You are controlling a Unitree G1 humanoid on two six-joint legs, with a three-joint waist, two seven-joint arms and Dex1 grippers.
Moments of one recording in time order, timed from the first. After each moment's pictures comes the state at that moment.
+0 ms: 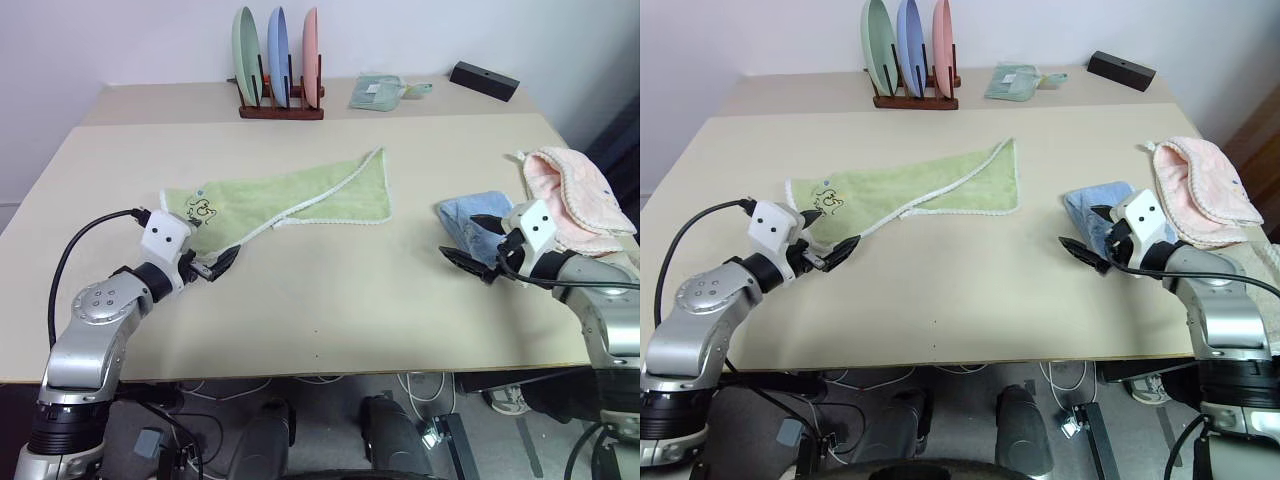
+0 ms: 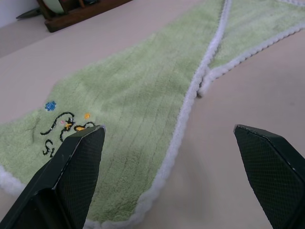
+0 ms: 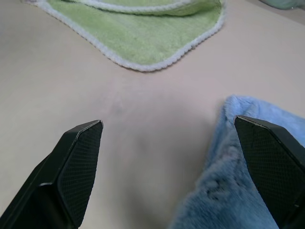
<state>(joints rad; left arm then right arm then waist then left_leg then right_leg) -0.13 0.61 0.17 -0.30 -0.29 0.47 -0.56 -0.25 -0.73 -0.18 0.03 0.31 0.30 0.84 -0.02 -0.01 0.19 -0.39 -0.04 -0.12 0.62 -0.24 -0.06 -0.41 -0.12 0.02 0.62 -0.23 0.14</state>
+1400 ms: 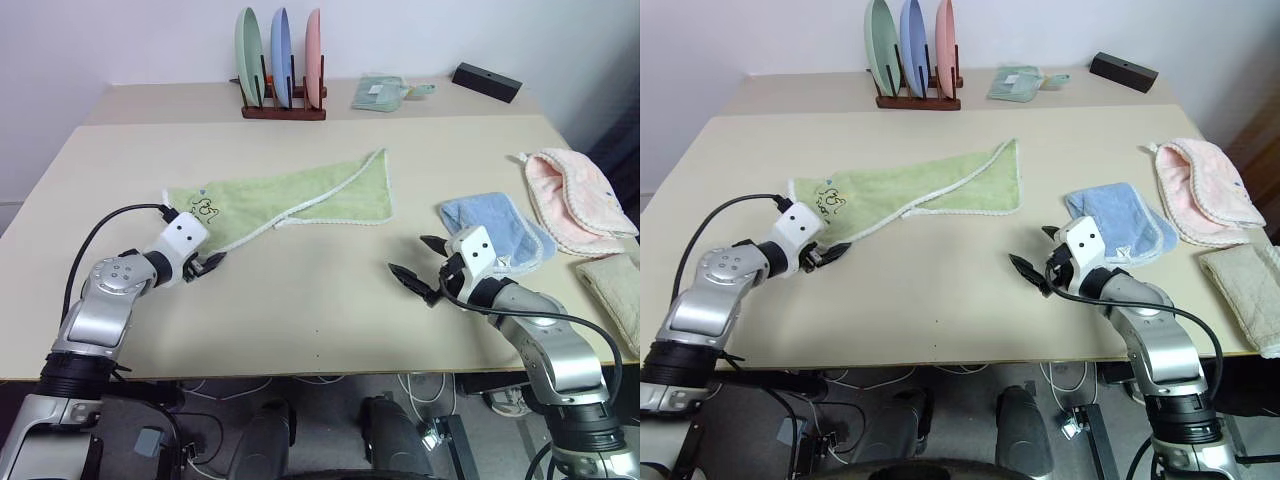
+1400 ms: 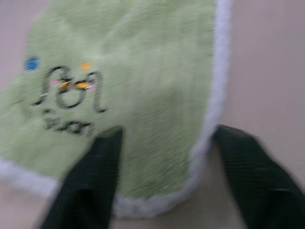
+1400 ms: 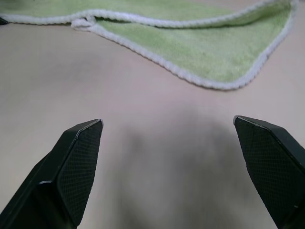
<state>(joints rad) -0.33 0.71 -0.03 0.09 -0.03 0.32 -0.69 -0.12 -0.54 -0.06 -0.25 0.31 0.42 0.61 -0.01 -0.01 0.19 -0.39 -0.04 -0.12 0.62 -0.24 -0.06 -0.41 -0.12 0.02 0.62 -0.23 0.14</state>
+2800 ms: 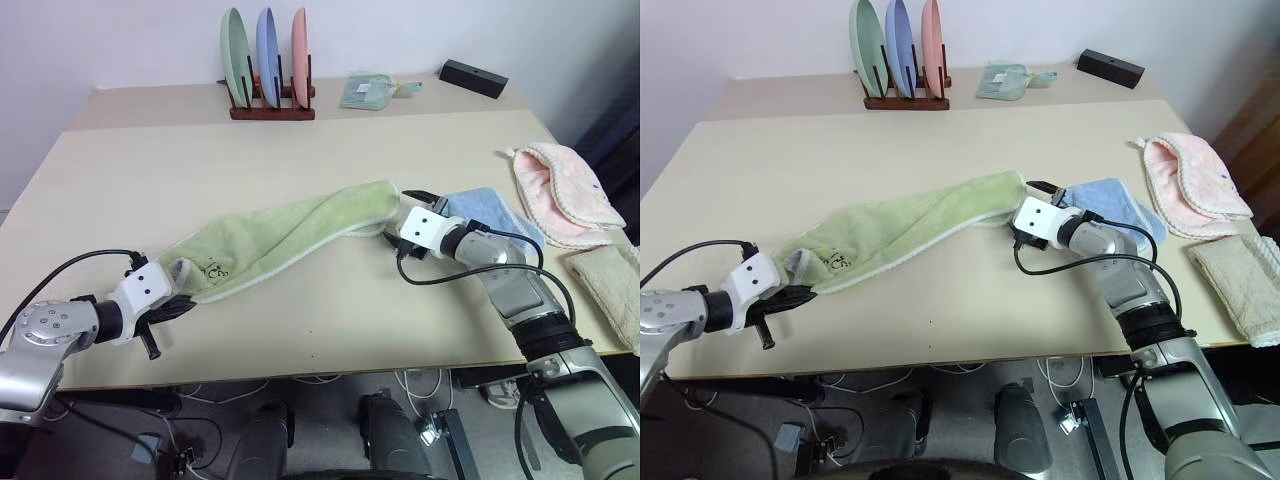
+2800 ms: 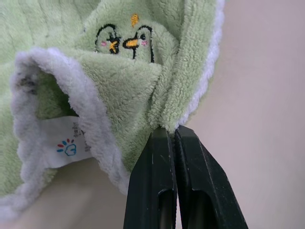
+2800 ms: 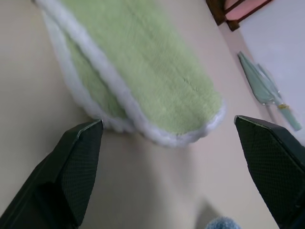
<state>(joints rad) 0.05 0.93 0.14 -0.14 -0.23 0.29 -0.94 -0.62 -0.61 0.26 0.45 -0.34 -0.21 0.47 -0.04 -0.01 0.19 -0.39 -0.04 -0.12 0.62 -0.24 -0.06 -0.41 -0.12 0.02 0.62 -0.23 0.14</state>
